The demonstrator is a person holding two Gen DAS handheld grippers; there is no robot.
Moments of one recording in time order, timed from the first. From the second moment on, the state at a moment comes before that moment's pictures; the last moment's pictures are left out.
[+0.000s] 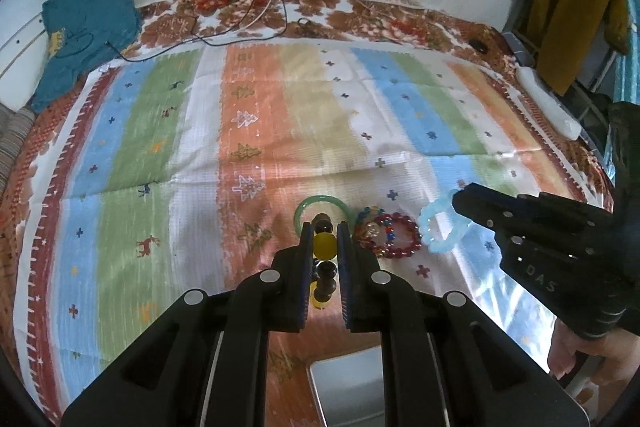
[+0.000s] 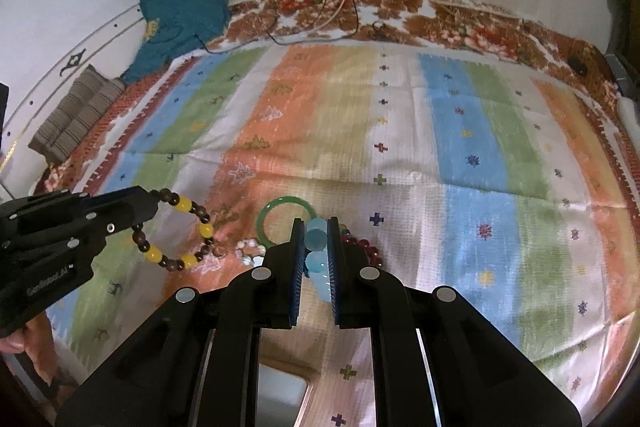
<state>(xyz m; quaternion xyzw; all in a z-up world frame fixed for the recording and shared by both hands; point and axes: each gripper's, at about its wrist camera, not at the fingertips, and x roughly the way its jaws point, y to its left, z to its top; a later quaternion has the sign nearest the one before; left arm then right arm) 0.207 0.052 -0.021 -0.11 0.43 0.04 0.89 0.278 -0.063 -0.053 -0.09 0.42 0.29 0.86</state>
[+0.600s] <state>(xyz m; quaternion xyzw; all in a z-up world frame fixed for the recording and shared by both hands) 0.161 0.031 -0.004 -0.12 0.42 0.02 0.90 0.226 -0.083 -0.028 -0.10 0.38 0.30 0.87</state>
